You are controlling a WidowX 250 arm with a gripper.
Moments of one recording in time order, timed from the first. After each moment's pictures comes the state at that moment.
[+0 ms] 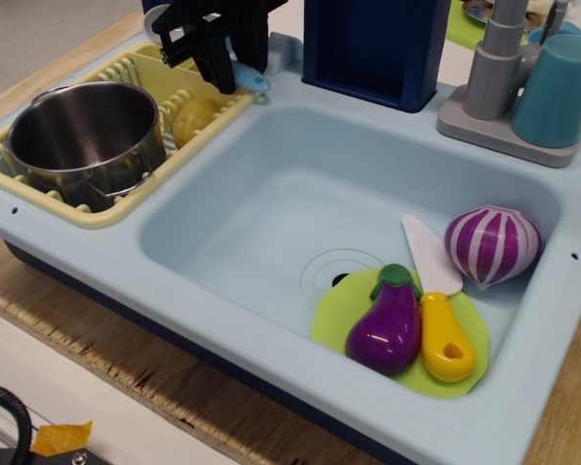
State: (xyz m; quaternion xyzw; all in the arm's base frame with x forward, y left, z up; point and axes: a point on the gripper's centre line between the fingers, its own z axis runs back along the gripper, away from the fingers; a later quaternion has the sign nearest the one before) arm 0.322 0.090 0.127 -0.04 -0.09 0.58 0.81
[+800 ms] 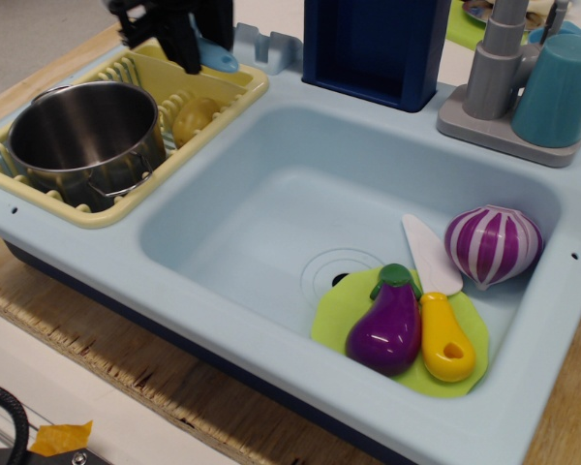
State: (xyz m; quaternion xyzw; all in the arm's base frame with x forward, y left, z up) arm 0.290 0.102 0.159 -0.02 -0.12 0.63 0.77
